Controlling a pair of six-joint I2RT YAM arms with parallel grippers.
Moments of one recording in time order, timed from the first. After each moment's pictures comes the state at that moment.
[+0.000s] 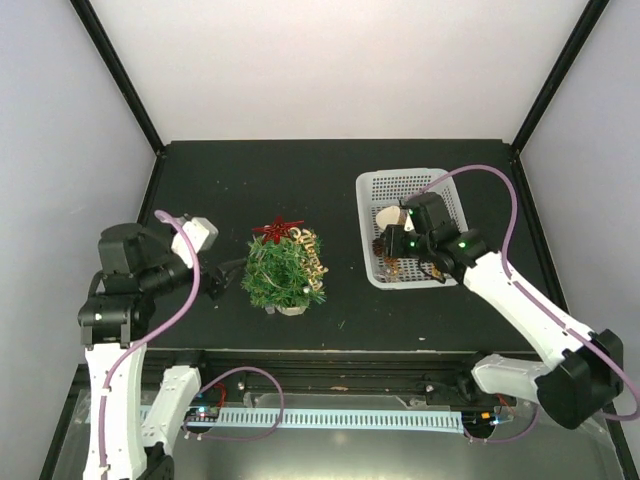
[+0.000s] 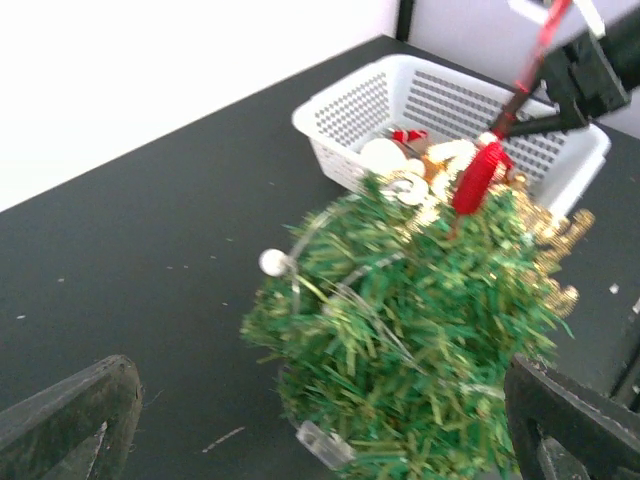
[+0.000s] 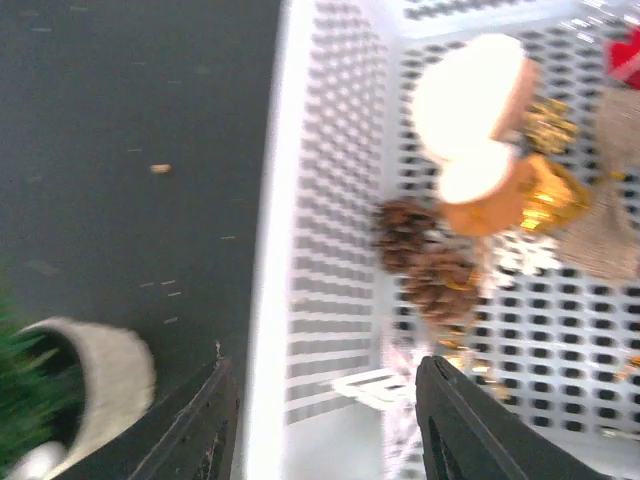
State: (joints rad) left arm 0.05 0.66 1.07 -0.99 0.74 0.41; right arm 0.58 1.18 1.03 -0.65 -0.02 0.50
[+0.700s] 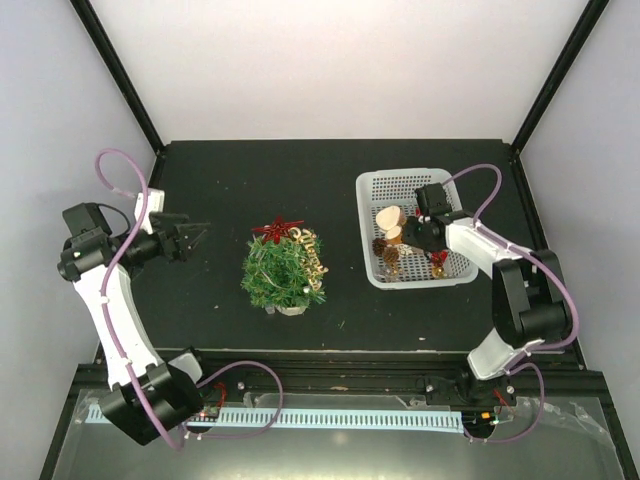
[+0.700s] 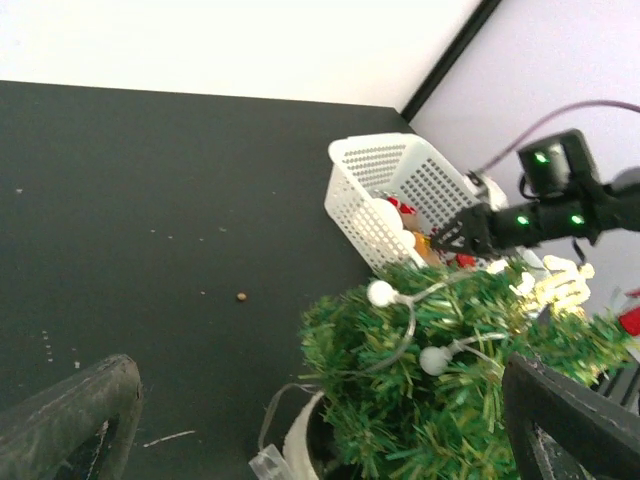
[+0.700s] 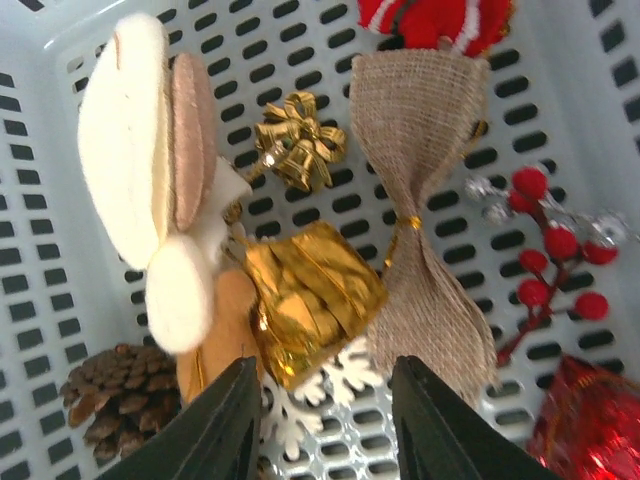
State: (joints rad) left arm 0.58 1.06 1.16 -1.11 1.19 0.48; right arm 0.27 1.60 1.00 -0.47 0.02 0.54
